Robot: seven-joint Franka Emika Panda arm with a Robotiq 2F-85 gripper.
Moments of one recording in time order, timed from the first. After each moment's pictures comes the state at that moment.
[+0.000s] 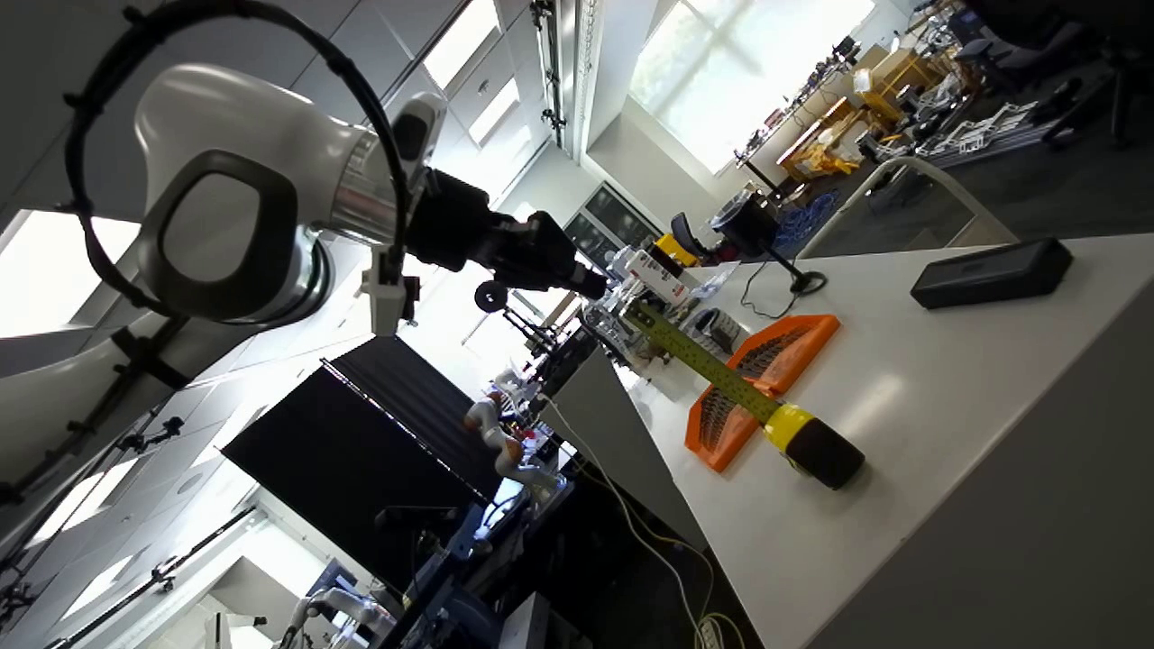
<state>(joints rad) -0.10 -0.38 -0.26 -2.04 0.06 2.05 -0.23</state>
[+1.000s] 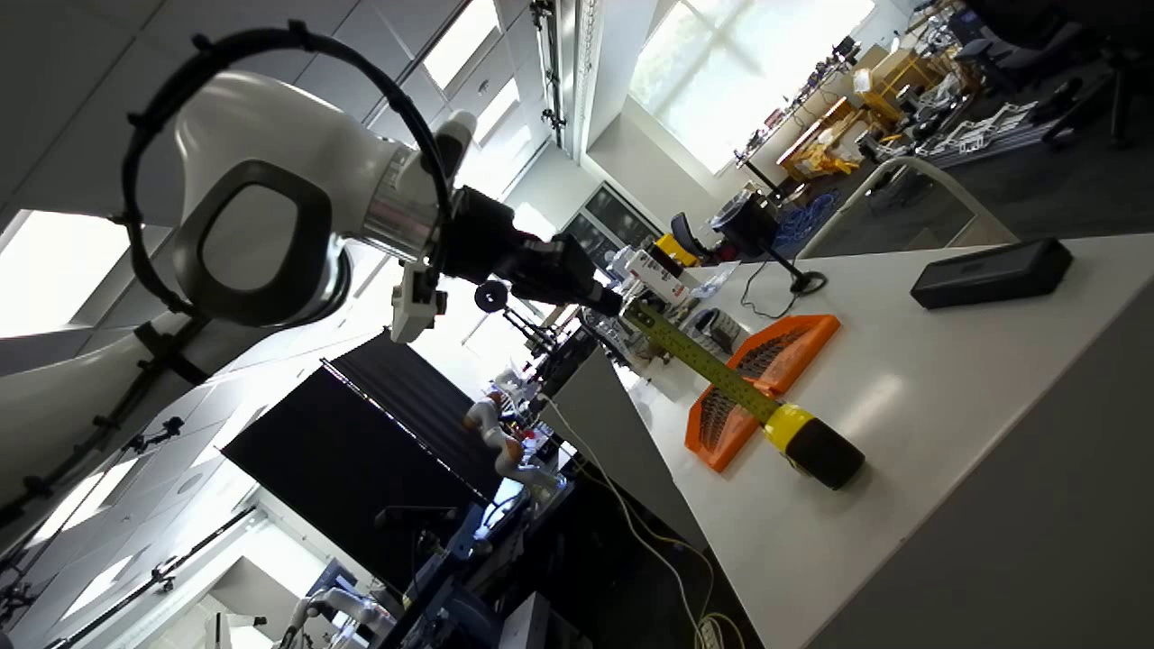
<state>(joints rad) -0.10 -0.35 -0.26 -2.06 0.11 2.05 -0.23</state>
